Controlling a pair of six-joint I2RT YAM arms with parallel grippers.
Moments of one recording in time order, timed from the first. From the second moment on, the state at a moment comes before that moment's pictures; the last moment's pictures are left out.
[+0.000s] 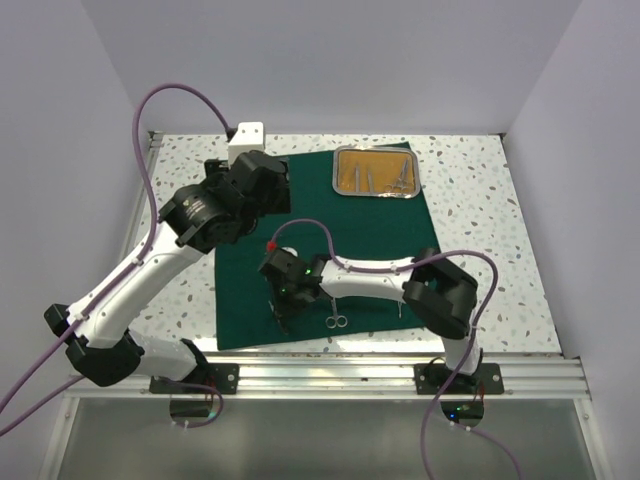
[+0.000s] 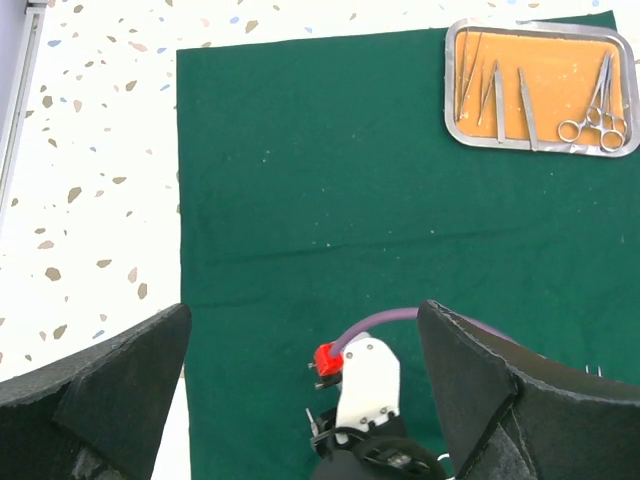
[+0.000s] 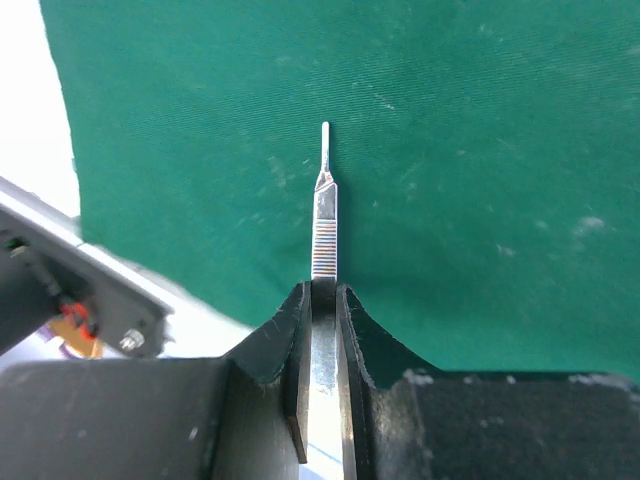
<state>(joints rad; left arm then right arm) -0.82 1.35 1.69 -1.07 -0.72 -0.56 1.14 1.93 1.35 -0.48 -0.02 0.88</state>
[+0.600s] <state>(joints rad) -0.81 1.31 1.63 -1.06 -0.70 -0.56 1.11 1.88 1.50 -0.60 0.06 0.81</state>
